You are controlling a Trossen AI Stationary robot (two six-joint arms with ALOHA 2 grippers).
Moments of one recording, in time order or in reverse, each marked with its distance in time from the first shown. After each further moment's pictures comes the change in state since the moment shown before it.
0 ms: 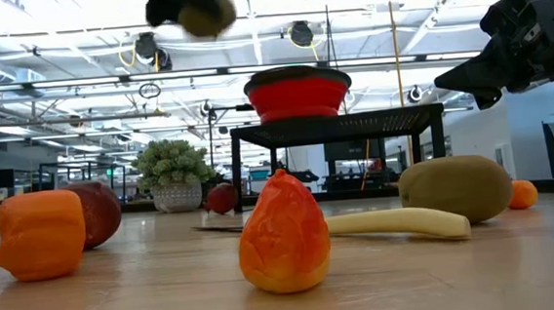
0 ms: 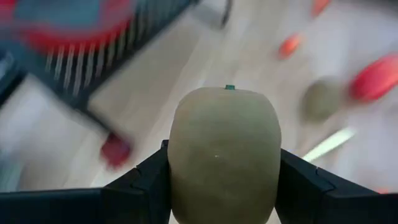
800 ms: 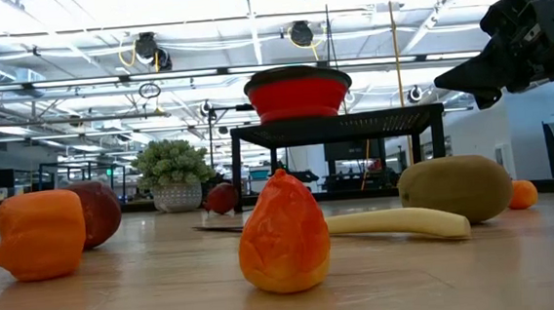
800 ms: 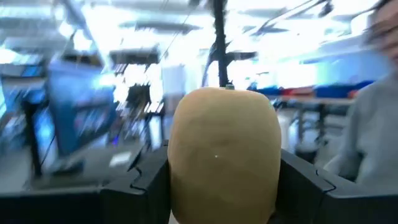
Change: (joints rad) left arm -0.045 -0.055 0.001 1.067 0.530 0.461; right arm 0.000 0.000 0.000 0.000 0.001 -0.002
